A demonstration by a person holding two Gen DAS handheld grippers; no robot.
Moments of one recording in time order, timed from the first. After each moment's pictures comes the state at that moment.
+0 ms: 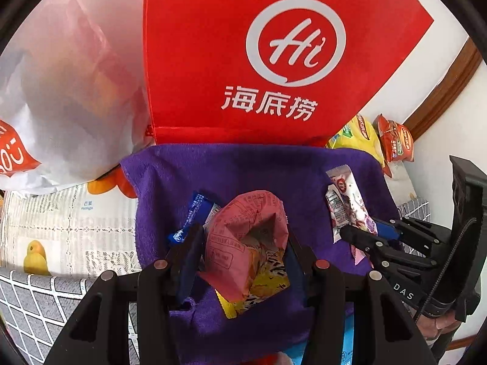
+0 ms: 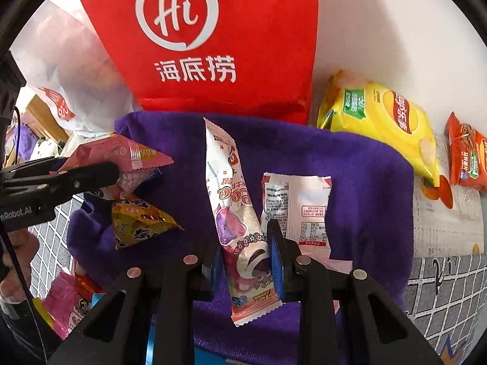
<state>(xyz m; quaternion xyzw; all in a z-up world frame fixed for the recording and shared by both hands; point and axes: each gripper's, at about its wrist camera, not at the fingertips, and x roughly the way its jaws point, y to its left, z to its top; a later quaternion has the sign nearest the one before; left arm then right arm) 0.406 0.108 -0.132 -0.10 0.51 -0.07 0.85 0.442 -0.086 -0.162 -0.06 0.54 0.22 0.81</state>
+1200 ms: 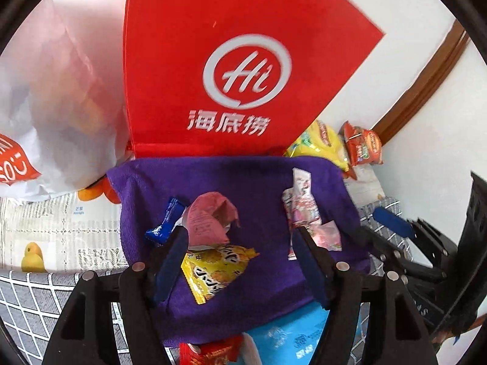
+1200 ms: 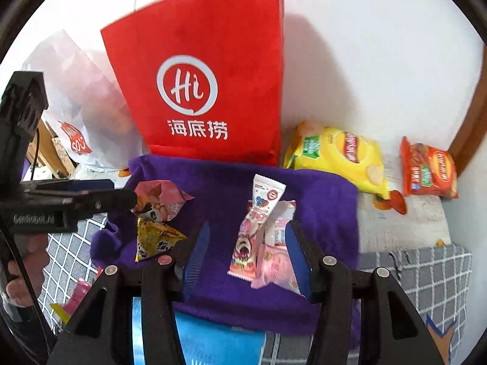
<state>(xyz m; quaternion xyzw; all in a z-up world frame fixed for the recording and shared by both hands) 0.379 0.101 -0.089 -0.12 0.48 -0.12 0.86 0.389 -0.108 -0.085 -0.06 0.44 0.17 0.88</state>
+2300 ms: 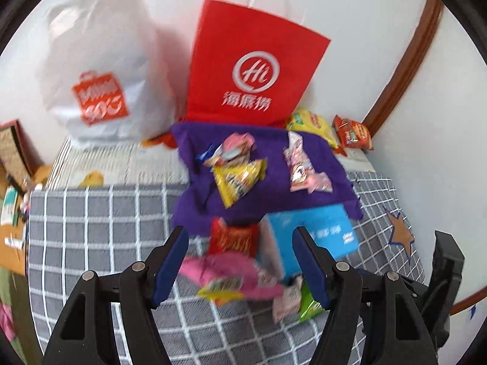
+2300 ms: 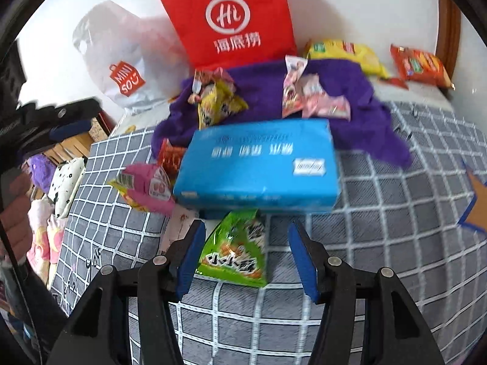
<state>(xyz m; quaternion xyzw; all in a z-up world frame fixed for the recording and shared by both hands) 0.208 0.141 -0.065 -0.11 0.44 -0.08 0.89 0.209 -0.123 -0.132 0.04 0.52 0.19 0.83</state>
